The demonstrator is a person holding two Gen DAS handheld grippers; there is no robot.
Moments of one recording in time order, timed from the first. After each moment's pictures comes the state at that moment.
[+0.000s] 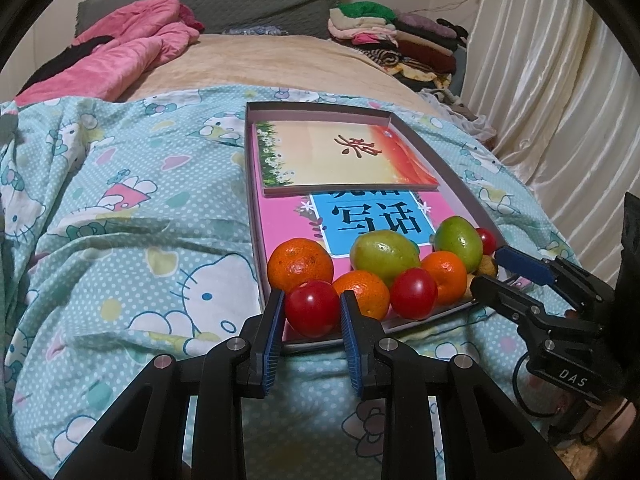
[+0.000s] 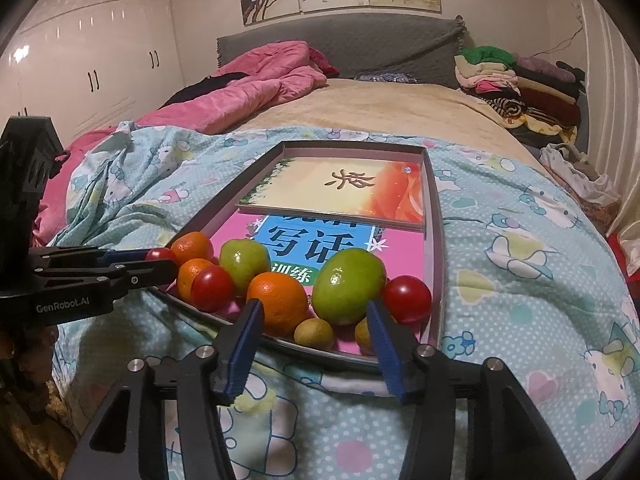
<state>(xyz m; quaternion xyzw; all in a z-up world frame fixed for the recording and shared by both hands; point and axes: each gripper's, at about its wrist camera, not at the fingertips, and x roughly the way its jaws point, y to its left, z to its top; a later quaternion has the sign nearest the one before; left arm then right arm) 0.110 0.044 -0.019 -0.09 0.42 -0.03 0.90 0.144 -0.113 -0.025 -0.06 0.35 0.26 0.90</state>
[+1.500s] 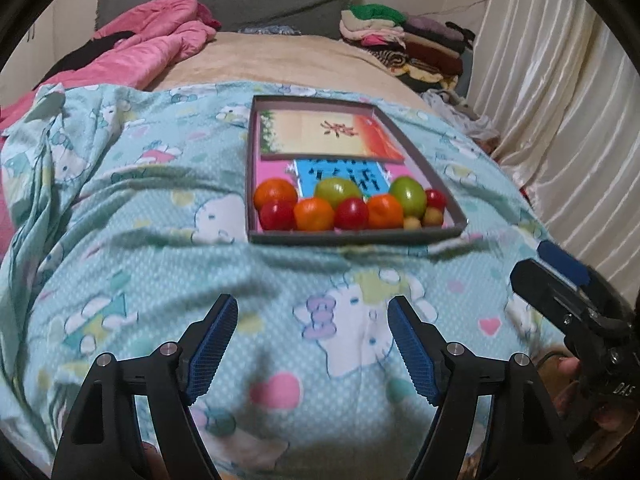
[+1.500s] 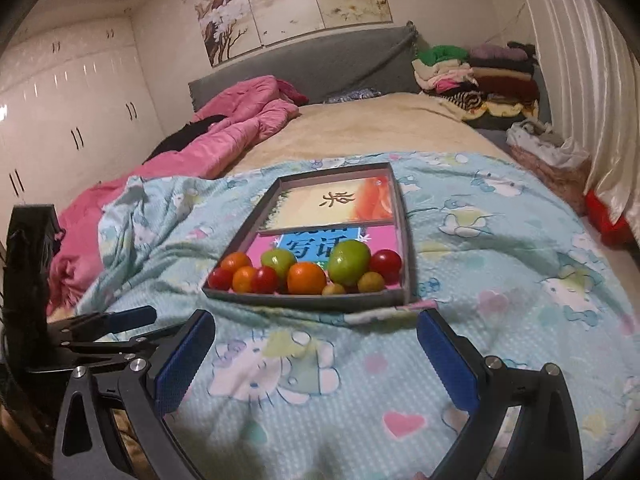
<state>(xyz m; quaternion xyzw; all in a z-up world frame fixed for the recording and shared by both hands) 0.021 0.008 0.009 -0.10 0.43 0.00 0.90 0.056 -0.151 0.025 0.03 0.32 0.22 0.92</state>
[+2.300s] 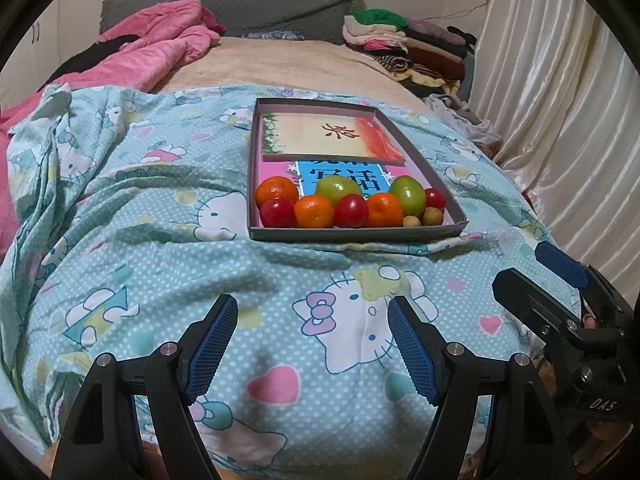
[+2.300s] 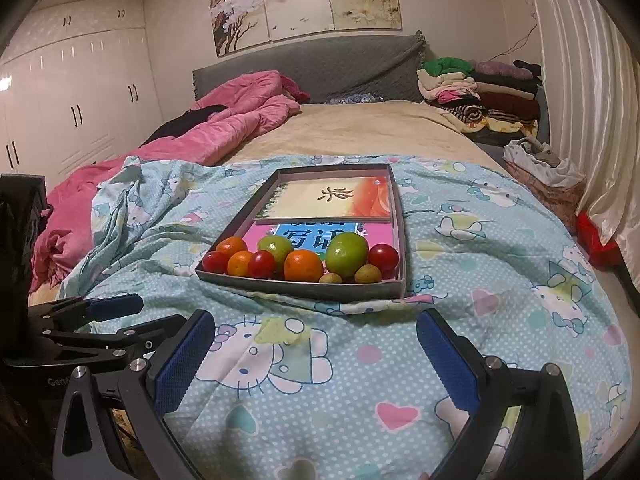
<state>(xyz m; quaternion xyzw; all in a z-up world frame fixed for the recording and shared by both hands) 0.016 0.005 0.007 -0.10 0.42 0.01 0.90 0.046 -0.143 0.019 -0.01 0.32 0.21 0.92</state>
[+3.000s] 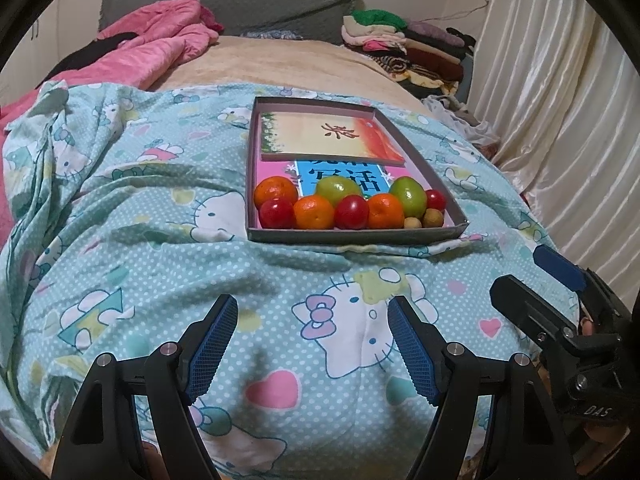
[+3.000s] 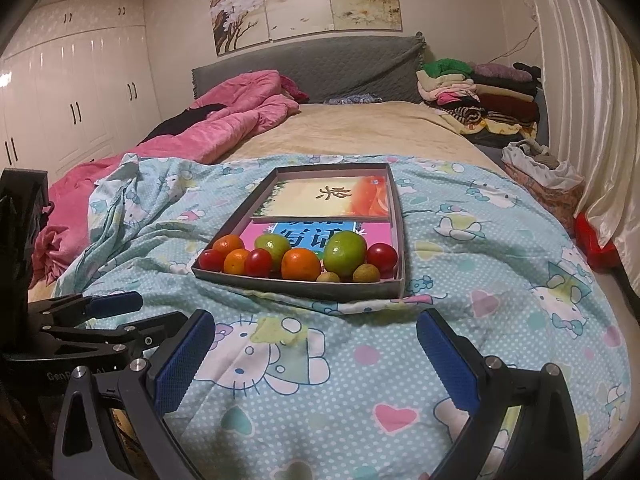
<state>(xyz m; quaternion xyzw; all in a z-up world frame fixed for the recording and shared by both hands) 0.020 0.009 0.005 -0.11 0.42 0.00 0.90 0.048 -0.141 0.015 -0.02 0.32 0.21 0.92</state>
